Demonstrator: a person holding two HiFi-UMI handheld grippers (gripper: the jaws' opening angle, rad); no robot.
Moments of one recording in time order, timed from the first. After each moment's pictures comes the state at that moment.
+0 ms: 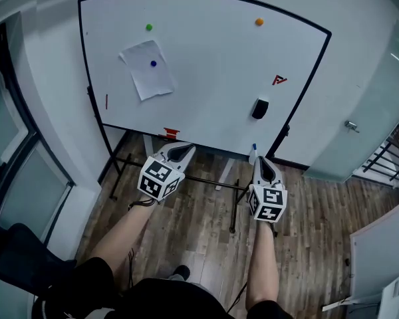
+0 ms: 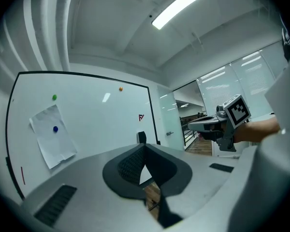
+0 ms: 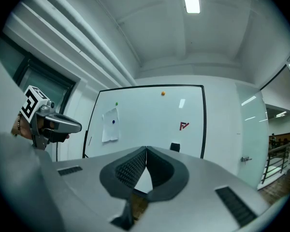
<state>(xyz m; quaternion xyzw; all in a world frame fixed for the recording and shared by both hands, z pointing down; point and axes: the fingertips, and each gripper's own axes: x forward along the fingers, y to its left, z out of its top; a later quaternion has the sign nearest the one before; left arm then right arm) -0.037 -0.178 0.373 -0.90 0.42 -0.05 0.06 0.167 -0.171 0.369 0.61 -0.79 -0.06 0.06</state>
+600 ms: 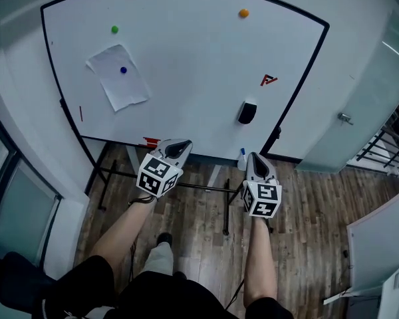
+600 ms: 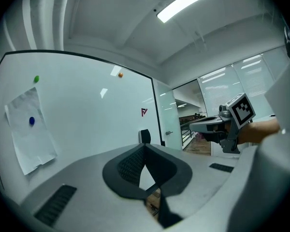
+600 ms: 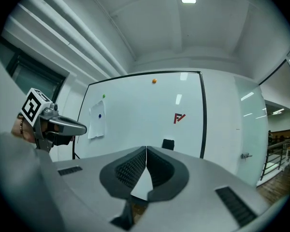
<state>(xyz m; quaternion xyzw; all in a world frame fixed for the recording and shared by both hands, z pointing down) 0.013 -0.305 0.388 -0.92 0.39 -0.05 0.05 0.201 -0.281 0.384 0.63 -0.78 -0.05 0.06</state>
